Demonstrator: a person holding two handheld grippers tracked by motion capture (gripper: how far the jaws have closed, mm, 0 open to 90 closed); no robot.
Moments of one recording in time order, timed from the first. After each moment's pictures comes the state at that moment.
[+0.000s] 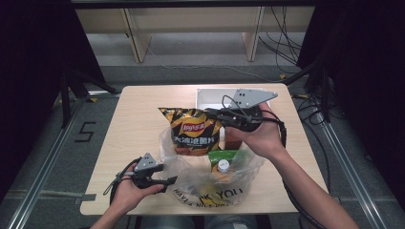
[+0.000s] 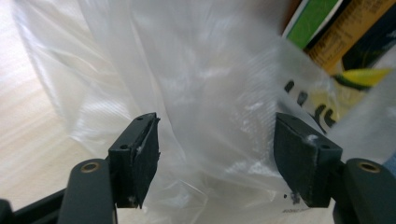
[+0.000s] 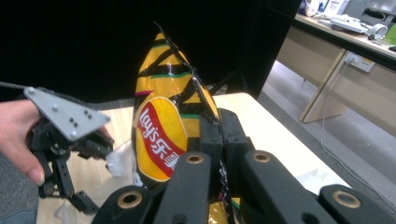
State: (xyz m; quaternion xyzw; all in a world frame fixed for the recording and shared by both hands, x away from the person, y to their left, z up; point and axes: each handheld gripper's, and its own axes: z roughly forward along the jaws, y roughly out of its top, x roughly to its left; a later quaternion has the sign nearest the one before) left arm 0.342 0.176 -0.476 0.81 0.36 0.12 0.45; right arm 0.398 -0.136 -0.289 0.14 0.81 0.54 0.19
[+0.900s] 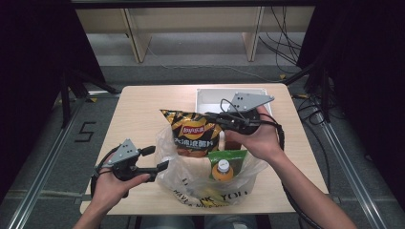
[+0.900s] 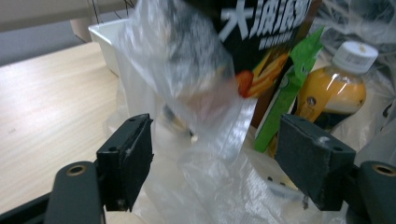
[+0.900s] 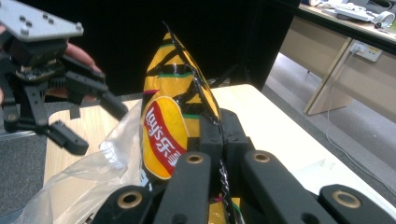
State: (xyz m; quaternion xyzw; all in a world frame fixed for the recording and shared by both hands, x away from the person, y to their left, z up) left arm 0.334 0.196 -0.400 0.76 0.33 0.17 0.53; right arm 0.400 -0.135 -0.301 0.15 0.81 0.53 0.18
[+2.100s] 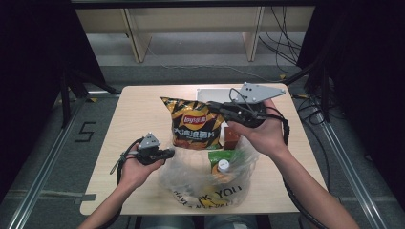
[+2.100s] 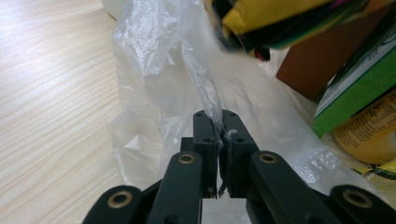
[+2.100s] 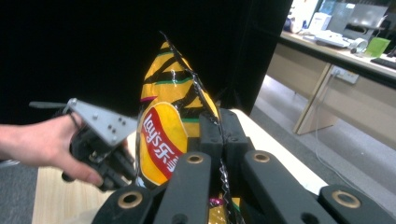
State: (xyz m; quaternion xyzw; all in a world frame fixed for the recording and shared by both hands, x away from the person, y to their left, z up) left arm 0.392 0.167 -0.458 0.81 0.36 0.14 0.45; right arm 0.400 -0.142 -0.276 0.15 0.78 0.57 0.20
